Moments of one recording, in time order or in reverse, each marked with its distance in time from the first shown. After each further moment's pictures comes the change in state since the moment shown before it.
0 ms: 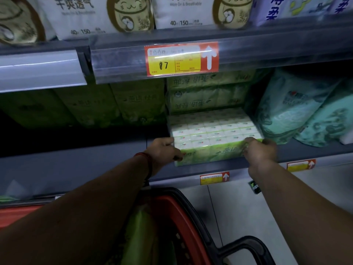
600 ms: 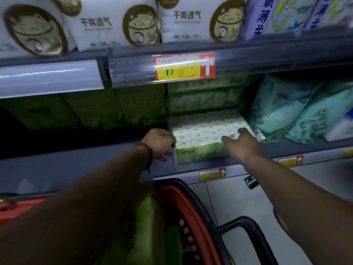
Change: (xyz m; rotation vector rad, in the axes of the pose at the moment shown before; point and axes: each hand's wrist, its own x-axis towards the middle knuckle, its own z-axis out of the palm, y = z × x) left_hand -0.056 0.040 -0.013 0.364 0.130 0.075; right_hand -0.101 -0.057 -0.007 -0.809 -0.282 -0.340
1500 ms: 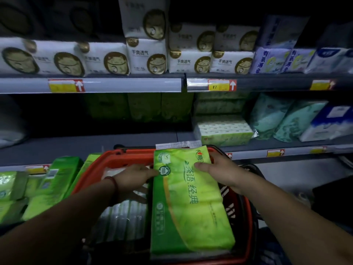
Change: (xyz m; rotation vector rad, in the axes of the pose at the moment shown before) left_hand -0.263 -0.129 -0.152 -0.123 -0.189 -0.183; right_hand -0.290 -0.064 0.013 0.016 -0.514 -0.138
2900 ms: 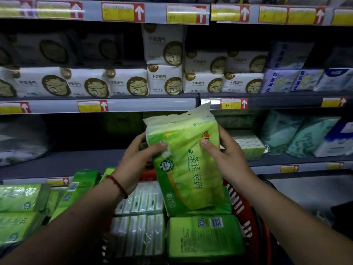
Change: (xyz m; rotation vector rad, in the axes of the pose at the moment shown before) left_hand -0.024 0.046 -0.040 -0.409 0.210 0.625; right_hand -0.017 -0.070 0.009 0.236 0.342 -0.512
